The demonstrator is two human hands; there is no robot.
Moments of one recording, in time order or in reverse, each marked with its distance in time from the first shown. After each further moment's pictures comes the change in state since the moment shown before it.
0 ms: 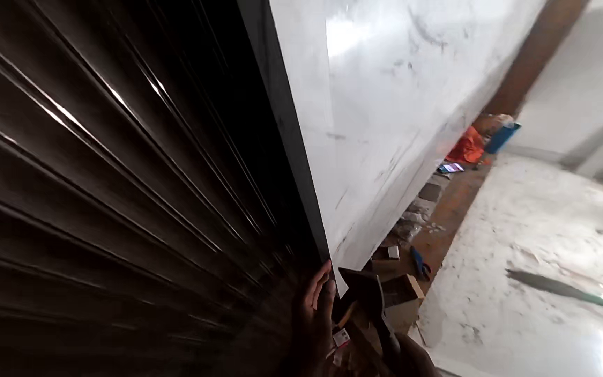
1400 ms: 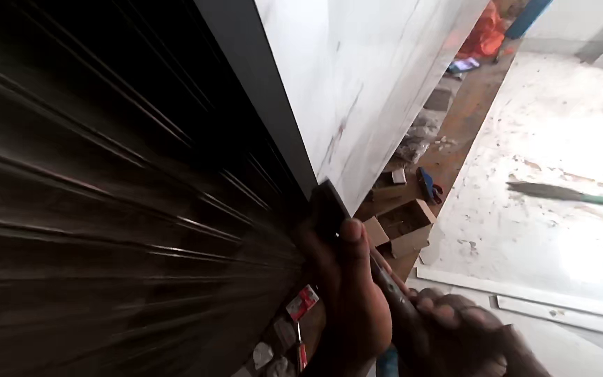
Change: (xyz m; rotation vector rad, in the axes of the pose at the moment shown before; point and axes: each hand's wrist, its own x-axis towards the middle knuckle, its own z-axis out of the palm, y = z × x) left_hand -0.014 -0.043 0.060 -0.454 0.059 -0.253; right_hand 0.011 0.085 0.085 0.804 0.636 -0.188
